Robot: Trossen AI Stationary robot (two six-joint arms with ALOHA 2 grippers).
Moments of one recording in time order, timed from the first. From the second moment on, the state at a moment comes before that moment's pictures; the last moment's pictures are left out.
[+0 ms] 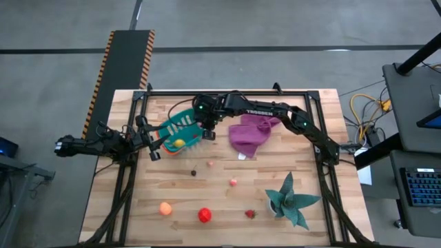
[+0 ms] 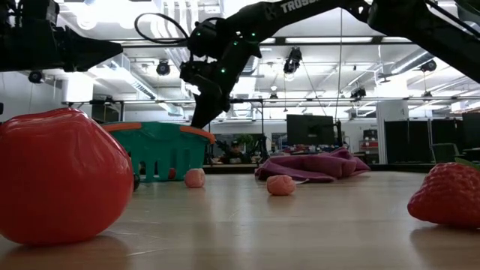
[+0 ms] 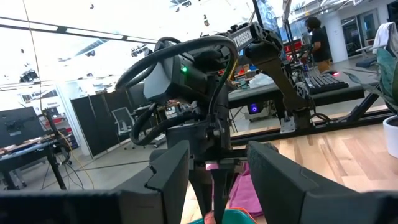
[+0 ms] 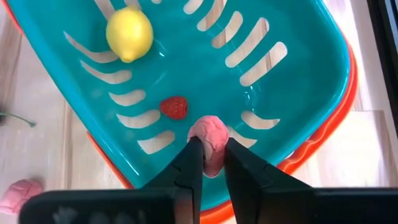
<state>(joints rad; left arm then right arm) -0.11 0.04 0.03 0.20 -0.44 0.40 -0.25 2.35 2.17 -0.83 -0.08 -0.22</state>
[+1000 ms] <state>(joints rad) -0.11 0.04 0.03 0.20 -0.44 0.40 -0.23 1.98 2.14 -0.91 -0.36 -0.15</state>
